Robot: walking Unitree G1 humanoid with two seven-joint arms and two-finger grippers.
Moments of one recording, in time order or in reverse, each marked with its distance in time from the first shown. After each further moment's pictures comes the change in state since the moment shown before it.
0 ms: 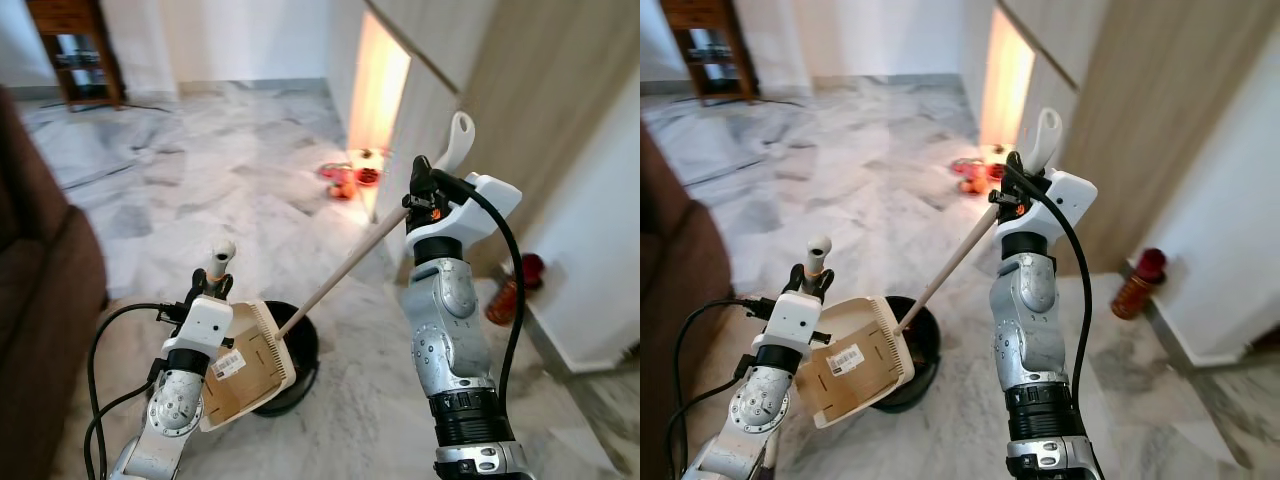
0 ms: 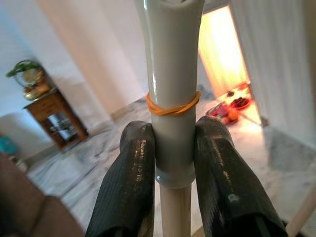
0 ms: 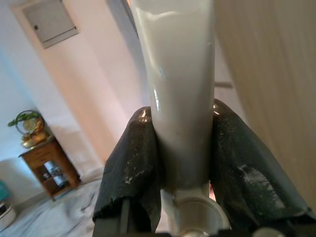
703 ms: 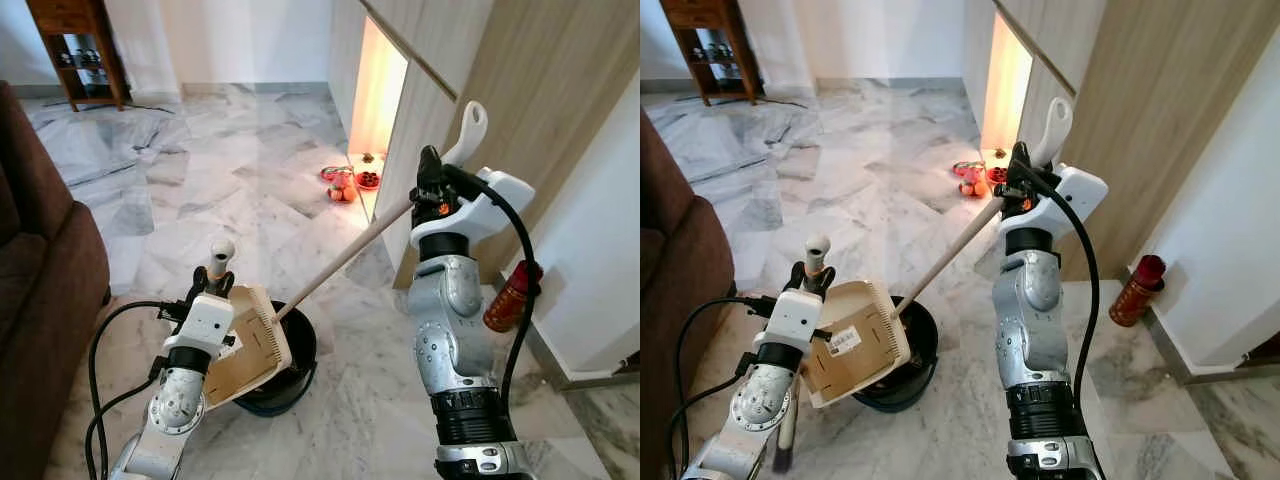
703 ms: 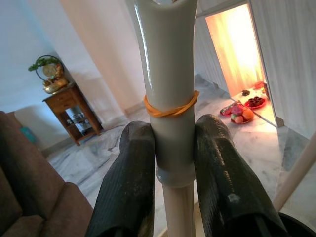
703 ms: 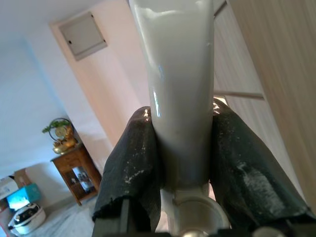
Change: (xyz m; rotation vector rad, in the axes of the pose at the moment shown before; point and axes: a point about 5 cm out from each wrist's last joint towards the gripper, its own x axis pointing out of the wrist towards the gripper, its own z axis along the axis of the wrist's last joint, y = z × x) left arm -0.001 0.000 -0.001 -0.001 0.004 0.002; right arm 0.001 0.007 0.012 0.028 -0.061 0.034
